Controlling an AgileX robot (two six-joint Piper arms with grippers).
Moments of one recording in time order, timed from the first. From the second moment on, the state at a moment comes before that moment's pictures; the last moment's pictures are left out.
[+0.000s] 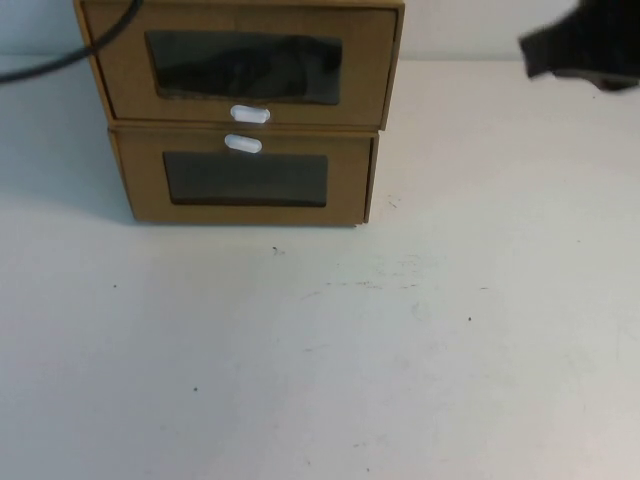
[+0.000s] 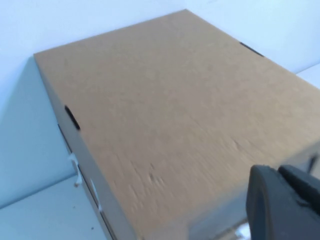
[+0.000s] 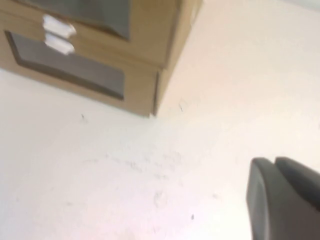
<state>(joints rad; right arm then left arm) 0.57 1.33 -1.62 -0.26 1.08 0.21 -0.05 1.46 -1.76 -0.61 0.88 0.69</state>
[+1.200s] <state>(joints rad) 0.57 0.54 -0.29 -0.41 0.05 0.63 -0.05 0.13 0.01 -1.30 0.15 1.32</state>
